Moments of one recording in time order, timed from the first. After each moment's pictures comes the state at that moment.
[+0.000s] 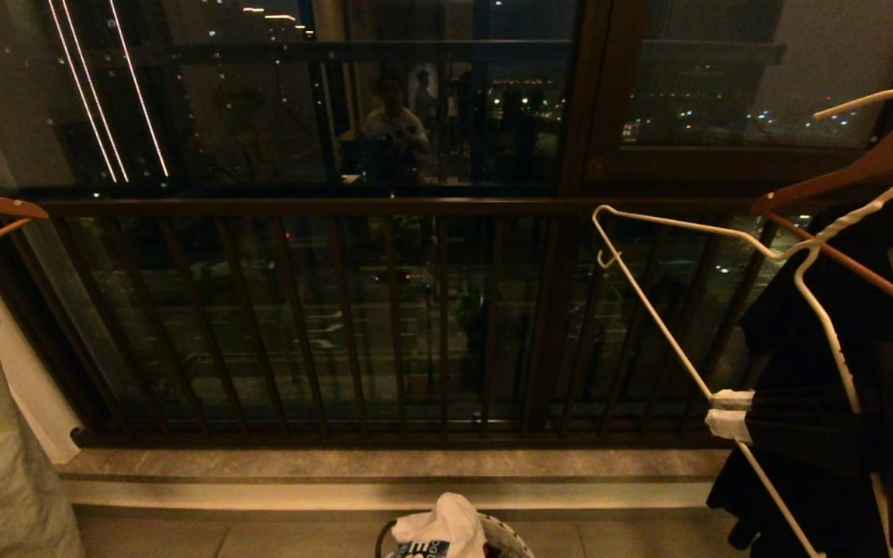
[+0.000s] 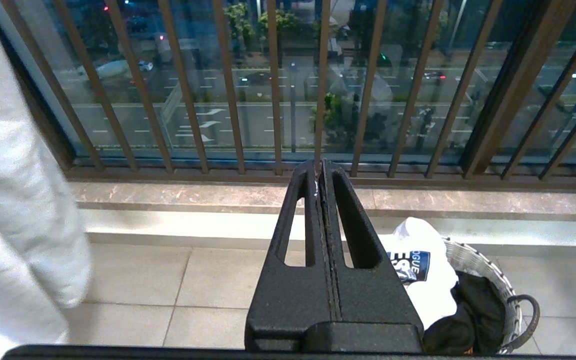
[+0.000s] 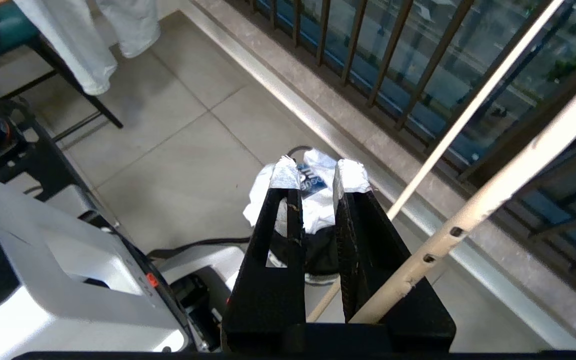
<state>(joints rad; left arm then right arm) 0.00 0.00 -0.03 0.07 0.02 -0.01 0.53 1.11 -0.87 0.18 0.26 -0.09</state>
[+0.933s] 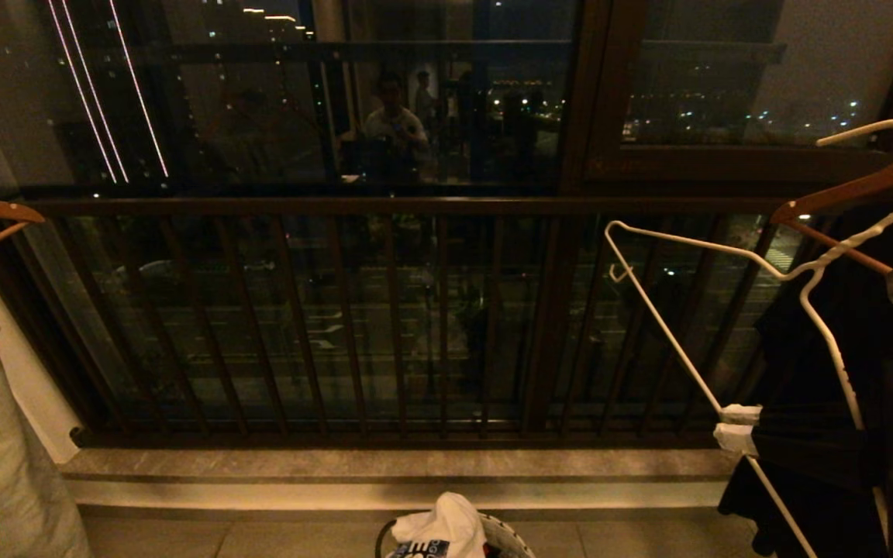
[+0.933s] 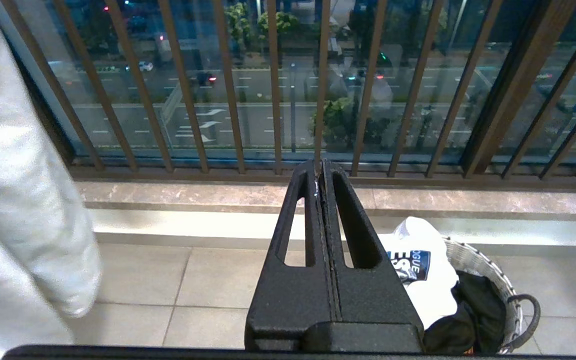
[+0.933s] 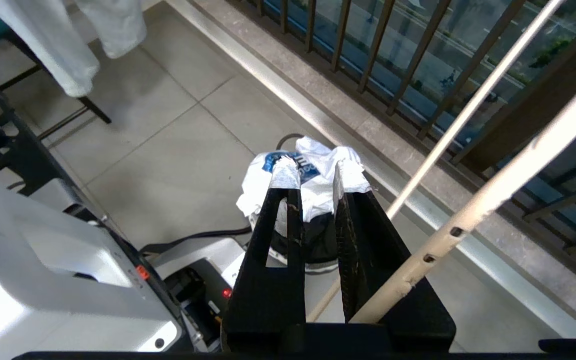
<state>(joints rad) 0.00 0.00 -0.03 0.07 0.02 -0.01 0.50 1.10 -0.83 0.17 0.25 -0.10</state>
